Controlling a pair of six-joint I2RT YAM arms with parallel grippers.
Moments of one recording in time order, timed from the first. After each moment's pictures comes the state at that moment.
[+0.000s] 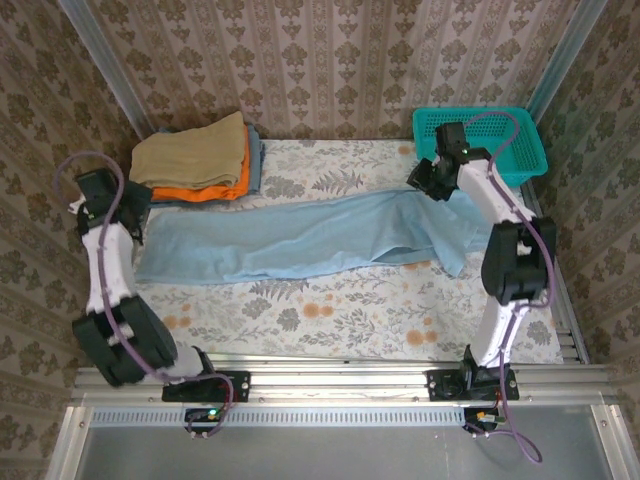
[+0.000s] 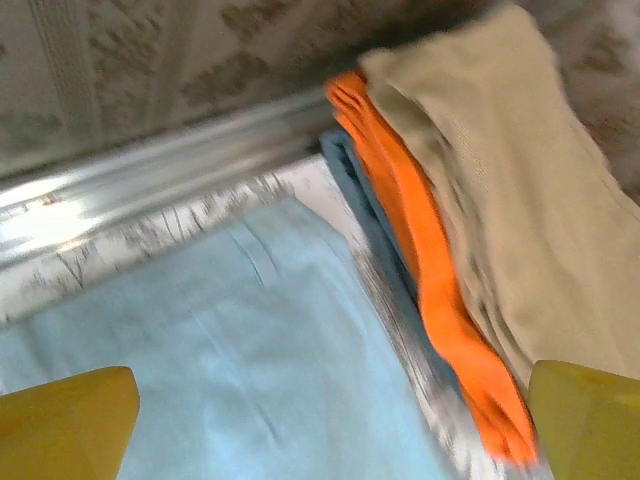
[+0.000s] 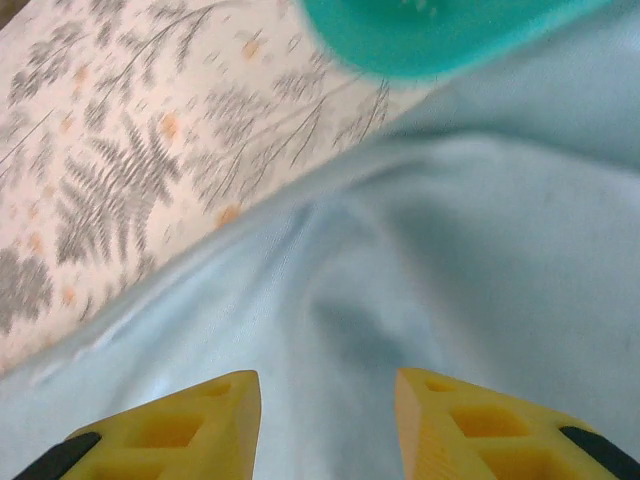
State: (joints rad) left arm 0.35 1.30 1.13 -0.58 0.02 -0.77; right arm 0.08 1.83 1.56 -0.75 -0.16 0.62
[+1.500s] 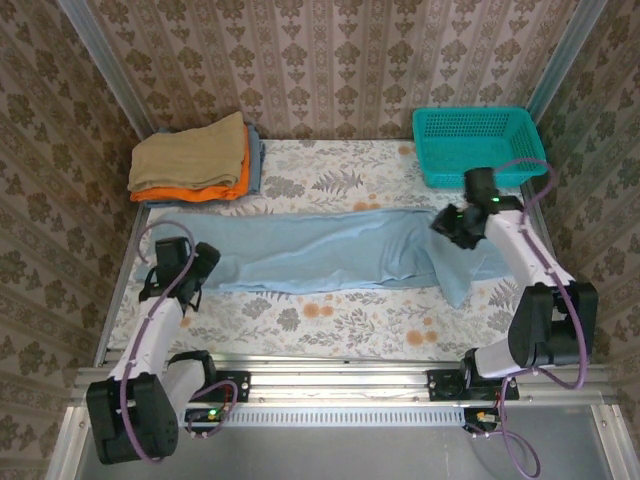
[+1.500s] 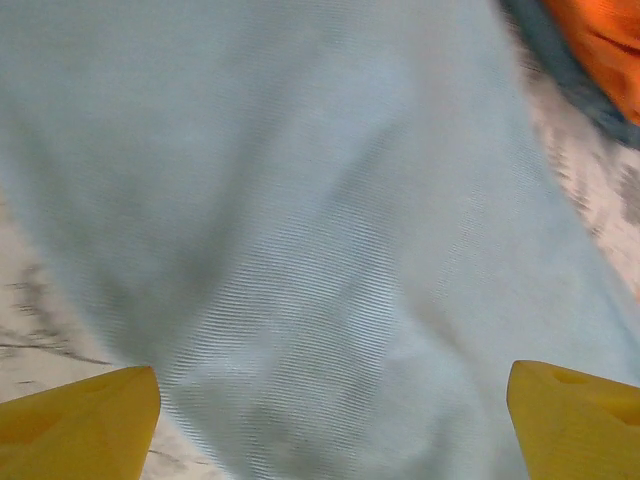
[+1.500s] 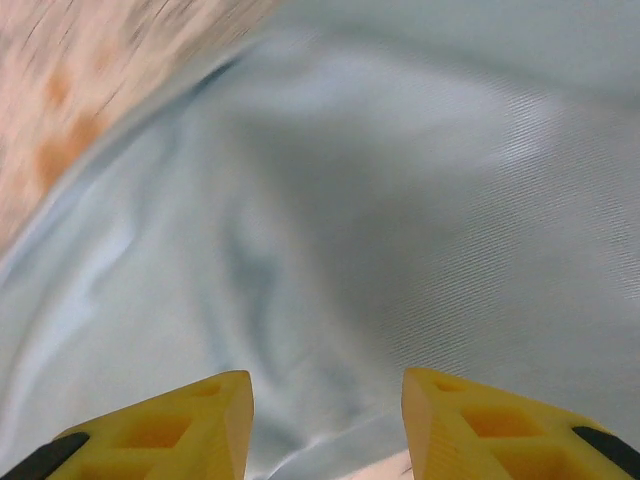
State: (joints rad) left arm 0.02 0.95 0.51 -0.39 0.01 -0.83; right arm -0.09 1.44 1.10 -0.81 -0.11 0.61
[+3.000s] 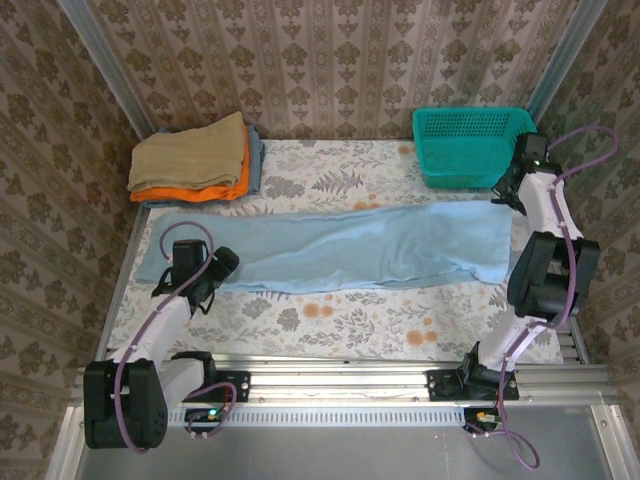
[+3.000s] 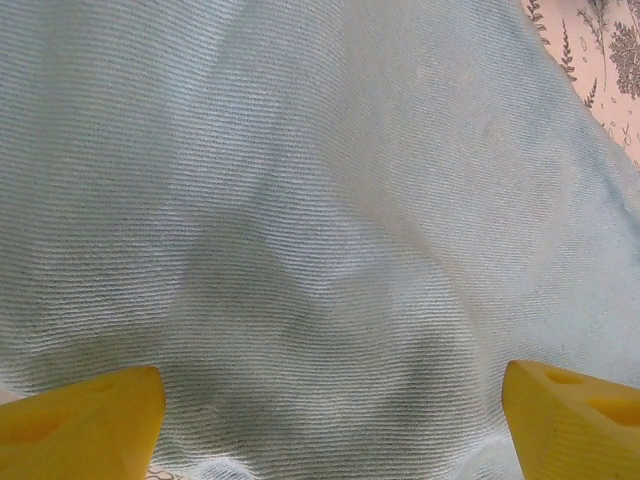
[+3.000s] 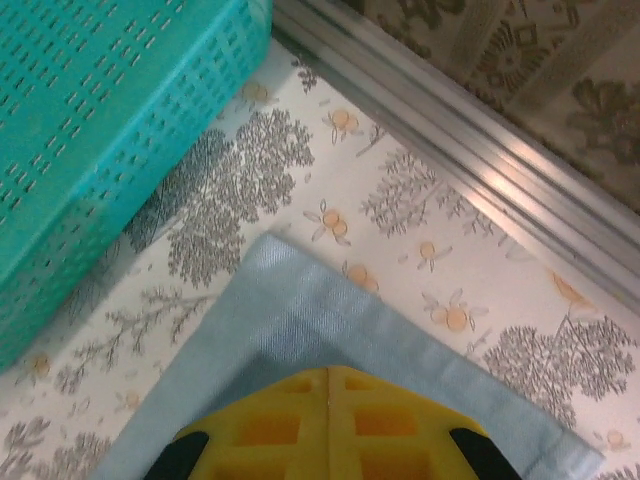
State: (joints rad) left arm -0.06 1.02 0.44 -0.28 0.09 -0.80; right arm -0.30 1.78 1.50 -0.76 0.27 0.58
